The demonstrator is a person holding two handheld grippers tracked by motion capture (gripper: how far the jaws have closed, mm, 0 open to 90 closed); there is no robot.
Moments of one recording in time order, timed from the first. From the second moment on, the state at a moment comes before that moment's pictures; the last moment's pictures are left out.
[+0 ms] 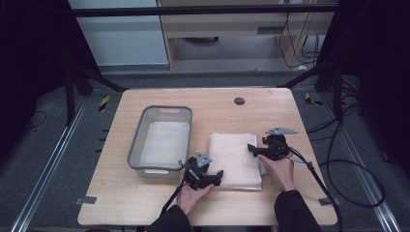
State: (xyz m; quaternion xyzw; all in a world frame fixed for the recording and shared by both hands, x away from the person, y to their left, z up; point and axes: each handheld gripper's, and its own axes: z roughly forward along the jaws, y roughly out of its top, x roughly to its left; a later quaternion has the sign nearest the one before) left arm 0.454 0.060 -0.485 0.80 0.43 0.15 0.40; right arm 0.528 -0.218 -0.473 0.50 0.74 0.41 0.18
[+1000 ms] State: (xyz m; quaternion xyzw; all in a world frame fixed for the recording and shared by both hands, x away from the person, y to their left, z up) left arm 0.460 0.057 -0.502 0.79 0.44 0.12 0.41; right arm 0.540 -0.213 -0.500 0.54 0.74 0.40 0.10
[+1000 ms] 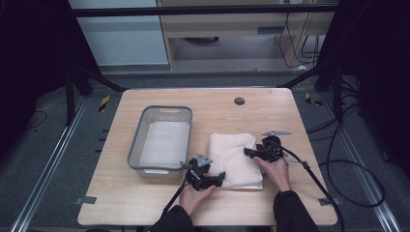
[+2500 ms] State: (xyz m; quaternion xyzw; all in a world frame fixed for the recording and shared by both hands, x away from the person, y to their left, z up) left arm 0.454 0.064 -0.492 0.77 0.43 0.05 0.46; right arm 0.532 -0.218 -0.478 0.53 0.72 0.44 0.04
